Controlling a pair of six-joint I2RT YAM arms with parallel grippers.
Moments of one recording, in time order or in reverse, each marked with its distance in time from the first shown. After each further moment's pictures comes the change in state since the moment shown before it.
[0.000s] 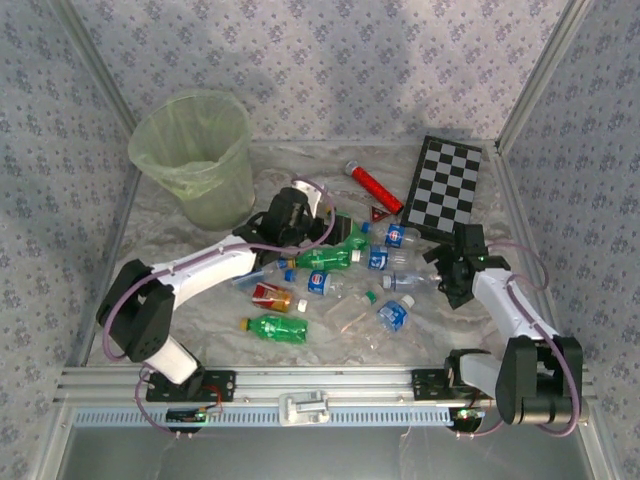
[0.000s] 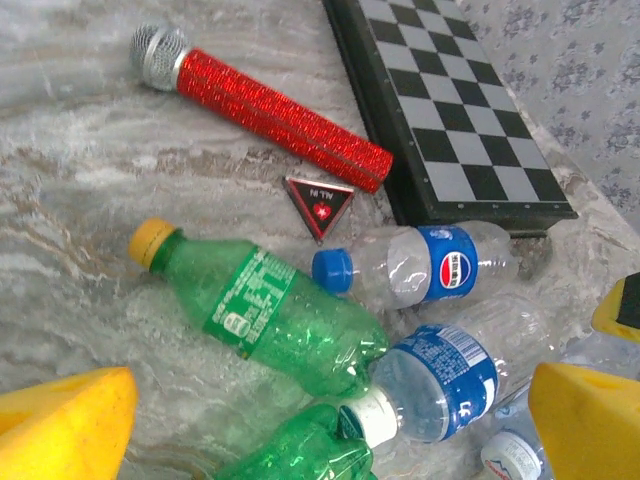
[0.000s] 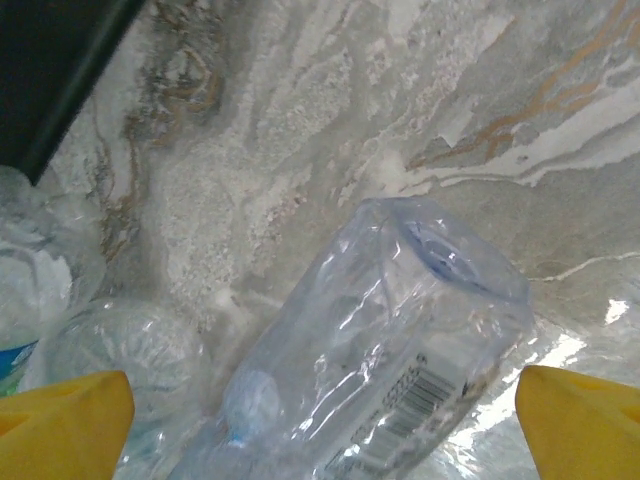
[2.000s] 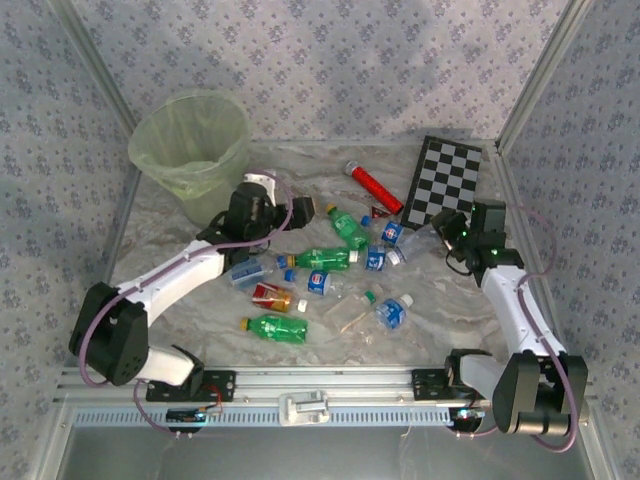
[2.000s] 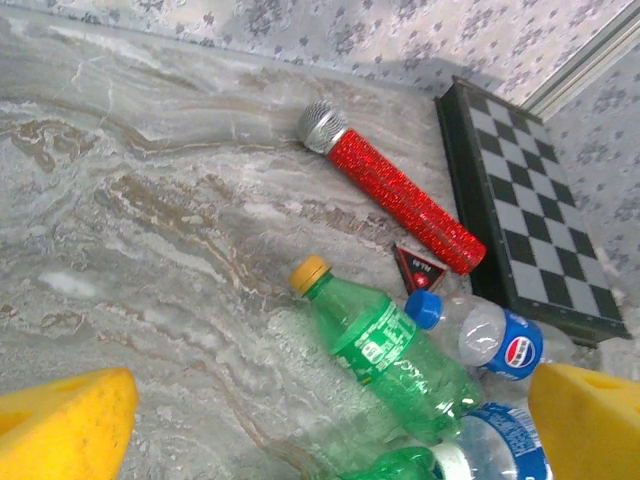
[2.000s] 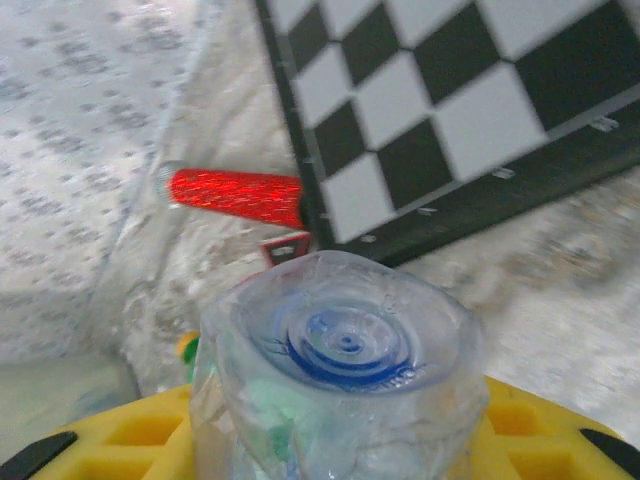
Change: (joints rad) left arm 0.185 -0.180 -0.113 0.008 -0.005 -0.105; right arm -0.032 -0.058 0.154 0.275 -0.170 -0.186
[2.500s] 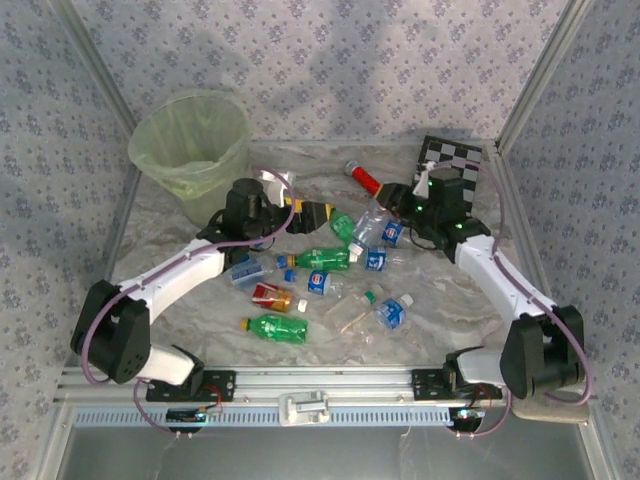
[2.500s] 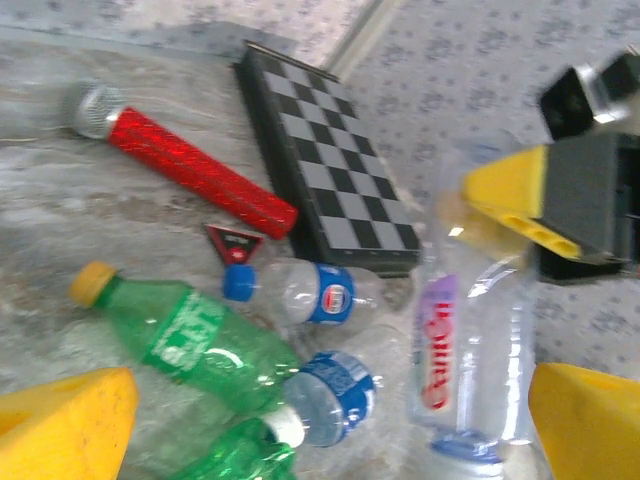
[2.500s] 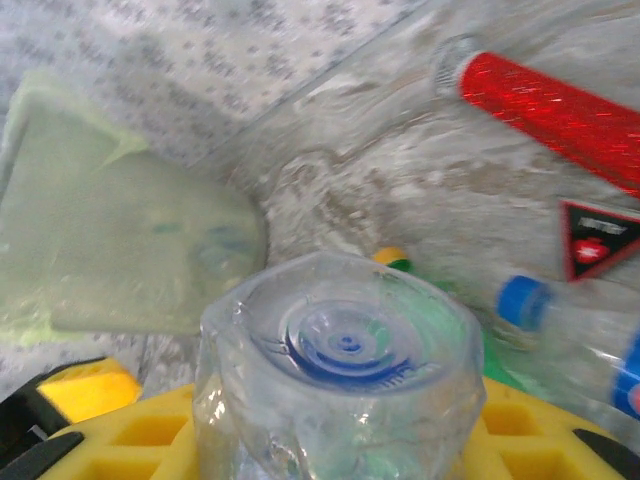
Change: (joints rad) left arm -0.001 0.026 0.000 0.151 0.410 0.002; right arm 0.307 0.227 0.204 0.209 -0.140 -0.168
